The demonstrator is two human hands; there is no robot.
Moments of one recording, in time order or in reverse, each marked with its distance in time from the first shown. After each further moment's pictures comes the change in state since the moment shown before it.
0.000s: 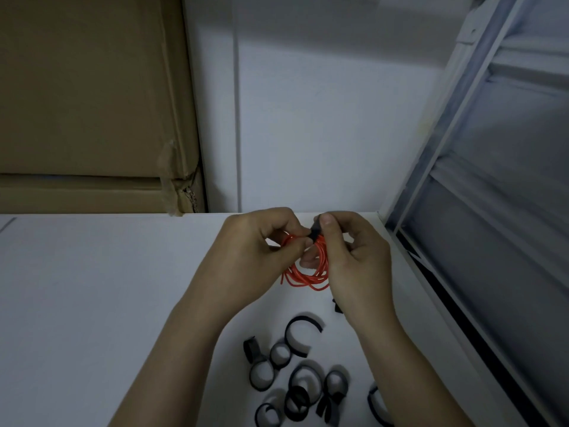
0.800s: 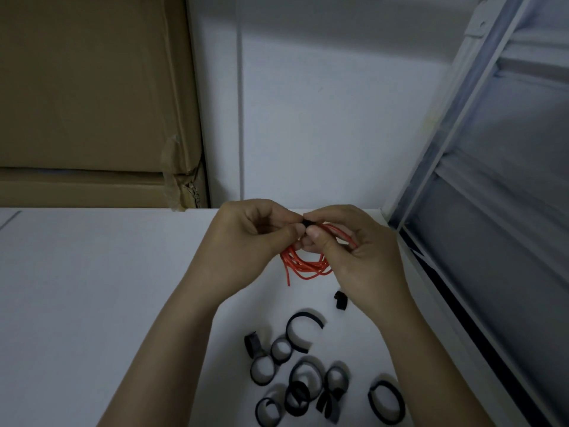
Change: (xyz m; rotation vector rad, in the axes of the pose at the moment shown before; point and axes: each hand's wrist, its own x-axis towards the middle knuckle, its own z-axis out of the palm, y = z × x) left_hand 0.005 -0.006 -0.005 -0.348 -0.020 -0.212; right_hand 0.009 0.000 -0.014 0.031 -0.254 -0.169
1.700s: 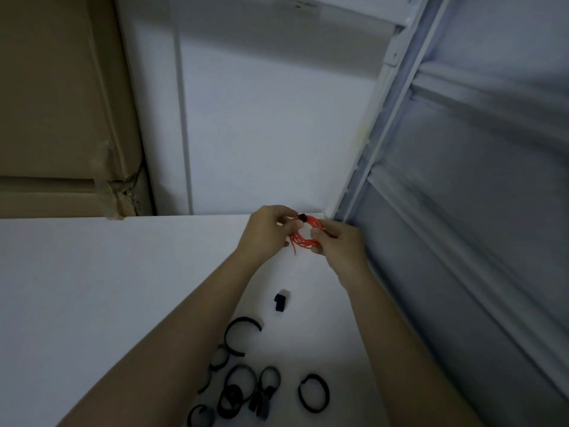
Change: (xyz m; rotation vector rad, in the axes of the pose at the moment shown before) left_hand 0.089 -0.048 0.103 0.188 -0.082 -0.135; right_hand 0.030 0.092 -0.082 -0.159 0.240 0.568
